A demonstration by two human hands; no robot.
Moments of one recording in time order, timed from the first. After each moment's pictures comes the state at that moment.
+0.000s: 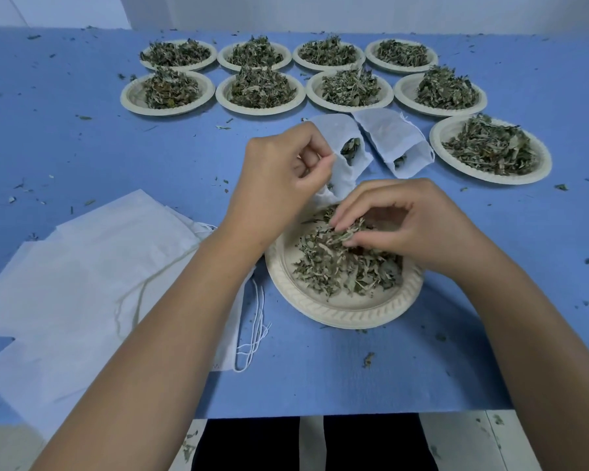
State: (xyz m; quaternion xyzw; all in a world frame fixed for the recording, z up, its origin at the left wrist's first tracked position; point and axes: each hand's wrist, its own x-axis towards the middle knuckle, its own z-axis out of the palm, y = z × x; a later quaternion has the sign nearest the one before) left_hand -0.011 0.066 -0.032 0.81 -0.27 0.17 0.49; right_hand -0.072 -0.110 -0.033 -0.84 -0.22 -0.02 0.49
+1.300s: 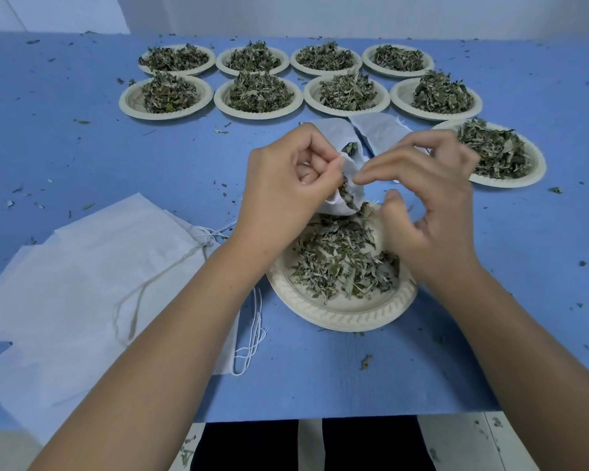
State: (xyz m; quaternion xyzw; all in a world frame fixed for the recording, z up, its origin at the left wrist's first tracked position) left_hand -0.022 0.056 -0.033 0.73 -0.26 0.14 0.61; right_hand -0.074 -0.097 -0.036 -0.86 -0.17 -0.39 0.29
